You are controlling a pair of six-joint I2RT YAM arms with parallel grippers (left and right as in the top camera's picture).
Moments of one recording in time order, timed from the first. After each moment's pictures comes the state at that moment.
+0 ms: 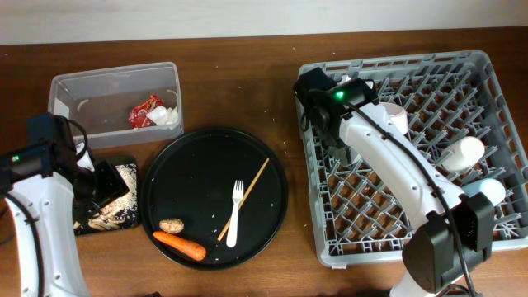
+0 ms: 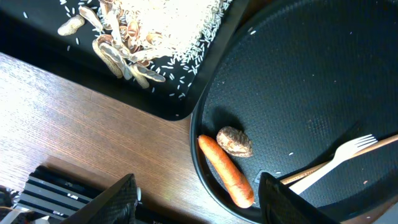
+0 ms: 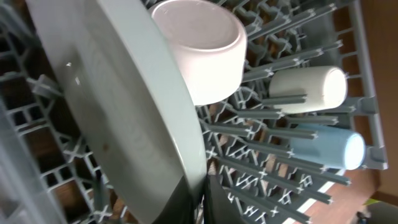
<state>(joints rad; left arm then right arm) 0.35 1.41 1.31 -1.38 0.04 -0.23 0.45 1.82 1.64 -1.36 0.61 0.67</state>
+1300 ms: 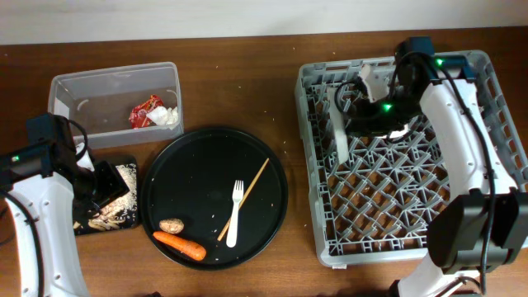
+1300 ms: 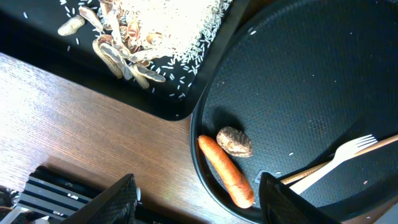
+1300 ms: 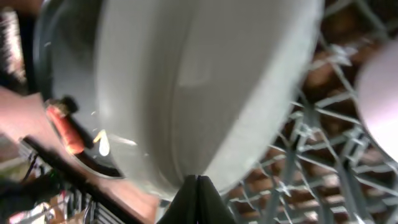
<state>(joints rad) 0.35 1.41 1.31 -1.38 0.04 -0.23 0.00 1.84 1.71 -1.35 -0.54 -0.22</state>
